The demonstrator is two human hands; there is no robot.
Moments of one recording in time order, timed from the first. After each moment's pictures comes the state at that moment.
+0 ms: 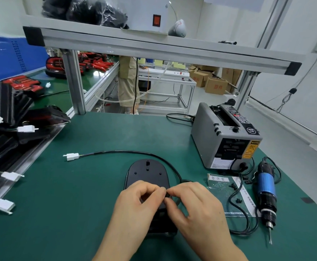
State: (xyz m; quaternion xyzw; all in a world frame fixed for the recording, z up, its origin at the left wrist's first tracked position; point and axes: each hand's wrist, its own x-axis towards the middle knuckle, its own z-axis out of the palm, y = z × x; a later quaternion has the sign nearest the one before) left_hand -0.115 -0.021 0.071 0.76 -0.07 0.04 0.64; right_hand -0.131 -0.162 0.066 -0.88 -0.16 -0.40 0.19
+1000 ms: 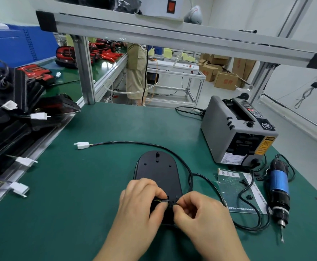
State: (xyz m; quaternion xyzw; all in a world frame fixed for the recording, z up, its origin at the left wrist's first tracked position) left_hand -0.120 -0.002 0.032 0.88 -0.20 0.15 0.41; right_hand -0.148 -0.154 0.060 -0.94 0.04 -0.10 0.33
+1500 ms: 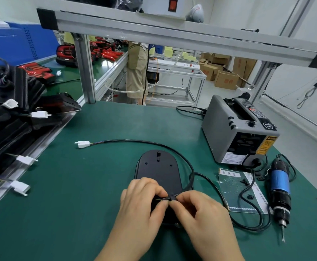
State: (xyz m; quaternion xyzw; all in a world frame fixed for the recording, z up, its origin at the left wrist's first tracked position) left_hand -0.120 -0.002 0.028 0.88 -0.20 0.14 0.42; right_hand -0.148 -0.151 0.049 -0.94 0.00 -0.16 0.31
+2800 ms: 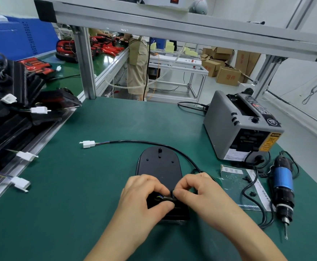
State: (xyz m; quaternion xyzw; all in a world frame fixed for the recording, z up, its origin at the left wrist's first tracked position) left_hand -0.117 0.003 0.038 0.85 -0.15 0.03 0.50; right_hand -0.117 -0.167 0.075 -0.92 0.00 0.08 0.37
